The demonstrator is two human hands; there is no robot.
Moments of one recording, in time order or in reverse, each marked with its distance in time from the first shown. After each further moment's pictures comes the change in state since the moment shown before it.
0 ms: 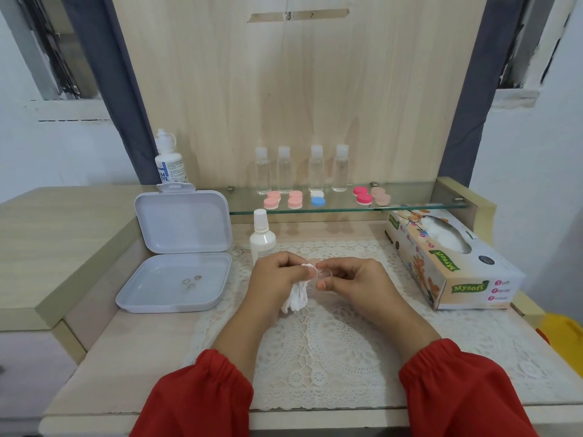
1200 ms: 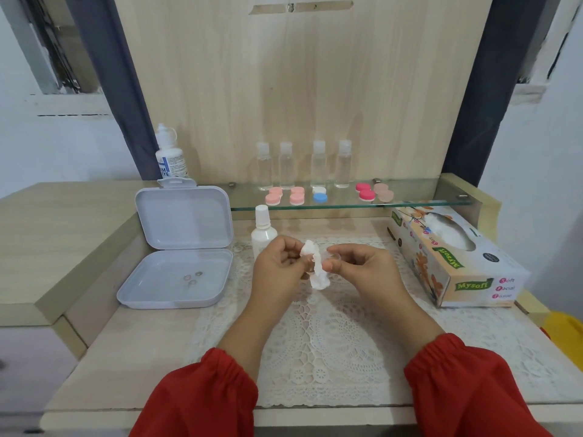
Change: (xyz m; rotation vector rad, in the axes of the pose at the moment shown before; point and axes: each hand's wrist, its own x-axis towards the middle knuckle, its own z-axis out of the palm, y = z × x) left_hand -0.002 -0.002 0.007 0.028 0.107 0.226; right_hand 0.008 0.000 0.002 0.108 0.179 -0.018
